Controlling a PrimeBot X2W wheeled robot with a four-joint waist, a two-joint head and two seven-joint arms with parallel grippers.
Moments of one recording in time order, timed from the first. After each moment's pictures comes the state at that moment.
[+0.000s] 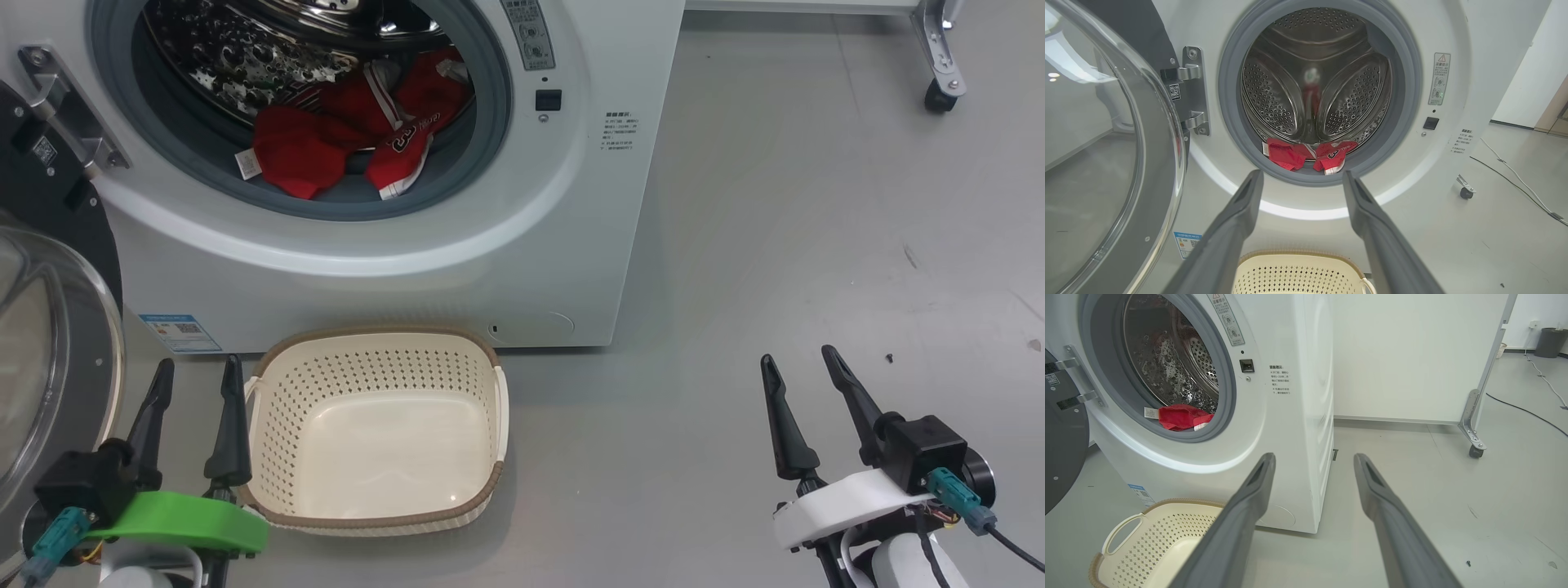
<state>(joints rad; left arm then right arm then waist) -0.07 0.13 -0.07 0.17 -0.46 -0.12 -0.25 -0.02 -0.05 0.12 0.17 0.22 0.08 -0.25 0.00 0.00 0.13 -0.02</state>
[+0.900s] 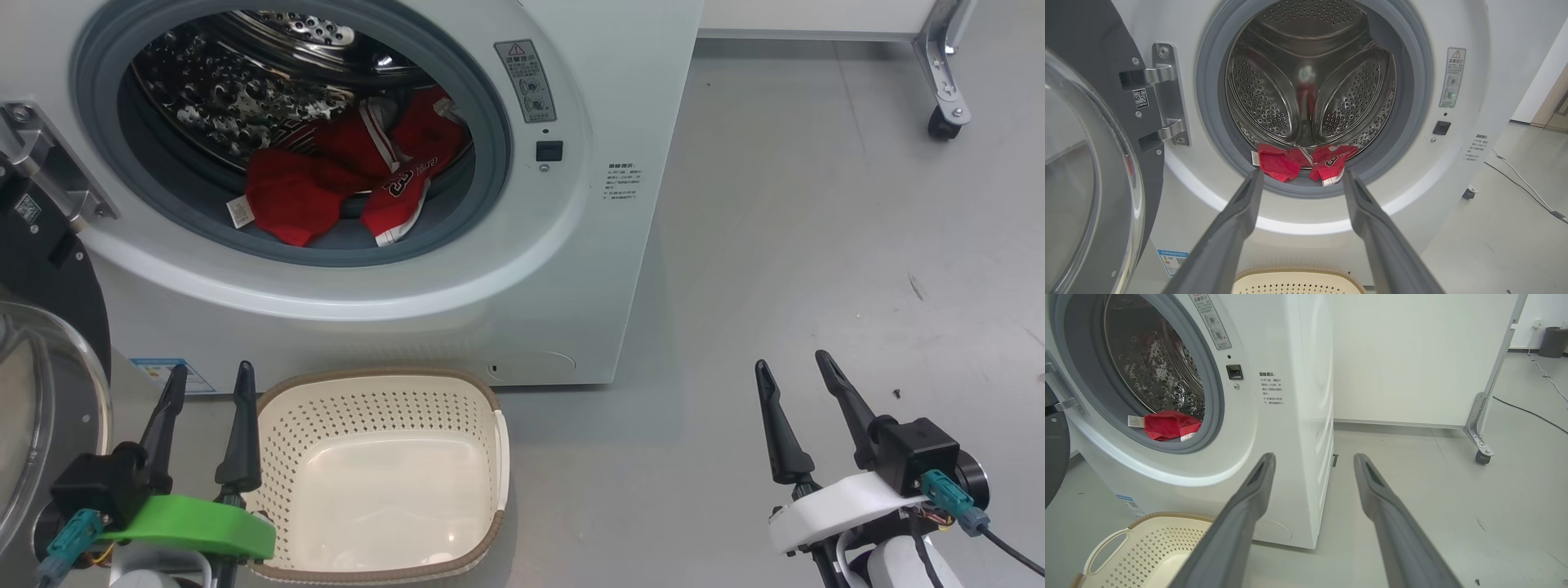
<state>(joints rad) -0.06 0.13 -0.09 0.18 -0.45 -0.12 -0.25 -0.02 -0.05 0.13 0.19 0.22 0.08 -0.25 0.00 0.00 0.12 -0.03</state>
